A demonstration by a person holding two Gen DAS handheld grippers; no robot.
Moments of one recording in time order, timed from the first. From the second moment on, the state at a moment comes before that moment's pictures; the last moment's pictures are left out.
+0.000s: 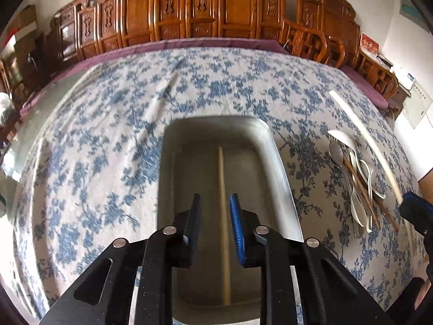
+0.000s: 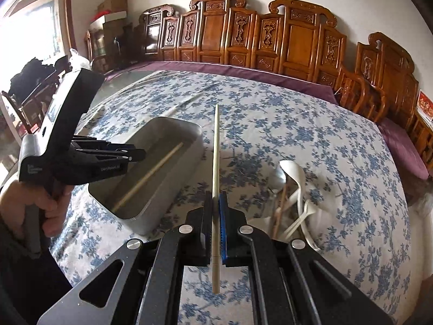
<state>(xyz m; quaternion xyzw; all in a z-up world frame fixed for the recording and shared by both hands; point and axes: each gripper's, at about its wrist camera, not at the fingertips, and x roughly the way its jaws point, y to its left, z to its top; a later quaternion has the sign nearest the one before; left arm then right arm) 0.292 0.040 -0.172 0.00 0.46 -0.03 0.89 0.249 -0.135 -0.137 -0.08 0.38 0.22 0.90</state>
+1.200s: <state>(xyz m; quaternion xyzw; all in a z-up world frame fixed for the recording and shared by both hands) 0.278 0.127 -0.142 -0.04 0.40 0.01 0.92 0.291 -0.030 -0.191 0.02 0.44 0.30 0.85</state>
